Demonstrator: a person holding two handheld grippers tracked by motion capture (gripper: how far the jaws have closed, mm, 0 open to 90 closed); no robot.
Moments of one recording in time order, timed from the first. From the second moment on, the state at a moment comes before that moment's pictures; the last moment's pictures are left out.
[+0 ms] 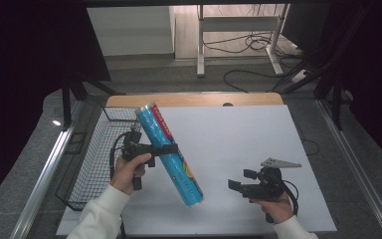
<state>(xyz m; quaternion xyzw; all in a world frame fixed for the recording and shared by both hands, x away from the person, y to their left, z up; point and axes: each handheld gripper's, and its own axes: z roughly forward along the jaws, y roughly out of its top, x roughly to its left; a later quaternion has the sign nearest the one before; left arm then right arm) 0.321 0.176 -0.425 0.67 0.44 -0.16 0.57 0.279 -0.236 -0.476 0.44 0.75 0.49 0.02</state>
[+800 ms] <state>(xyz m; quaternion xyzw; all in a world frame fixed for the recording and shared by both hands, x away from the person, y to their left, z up) 0.304 0.290 -0.387 0.65 0.47 -0.11 0.58 0.278 -0.235 -0.480 0.43 0.77 0.46 0.06</state>
